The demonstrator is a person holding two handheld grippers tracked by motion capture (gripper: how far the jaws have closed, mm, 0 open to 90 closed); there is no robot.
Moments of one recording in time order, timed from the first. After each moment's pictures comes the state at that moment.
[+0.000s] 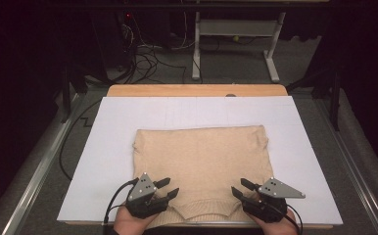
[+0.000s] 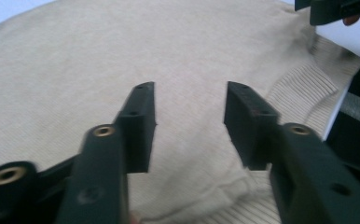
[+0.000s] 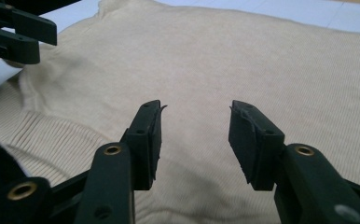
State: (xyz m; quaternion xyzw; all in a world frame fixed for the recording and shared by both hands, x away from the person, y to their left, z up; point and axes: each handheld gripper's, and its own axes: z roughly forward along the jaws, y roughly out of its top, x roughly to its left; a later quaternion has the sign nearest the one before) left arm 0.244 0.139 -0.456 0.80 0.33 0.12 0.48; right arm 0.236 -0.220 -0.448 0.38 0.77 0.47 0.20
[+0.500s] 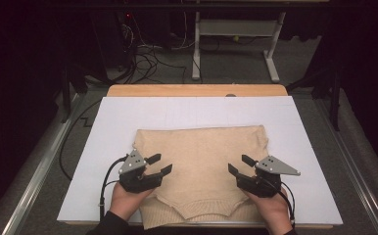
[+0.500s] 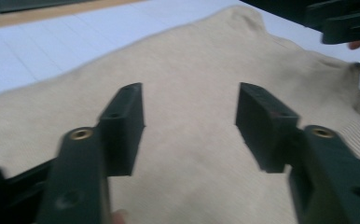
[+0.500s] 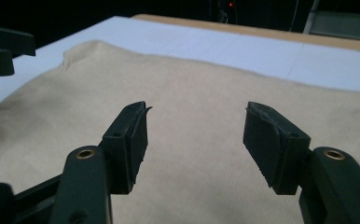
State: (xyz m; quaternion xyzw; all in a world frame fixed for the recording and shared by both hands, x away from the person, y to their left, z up) left arm 0.296 0.159 -0.435 0.77 0.36 0.15 0.51; right arm 0.284 -0.211 -0.429 0.40 0.73 0.50 0.23
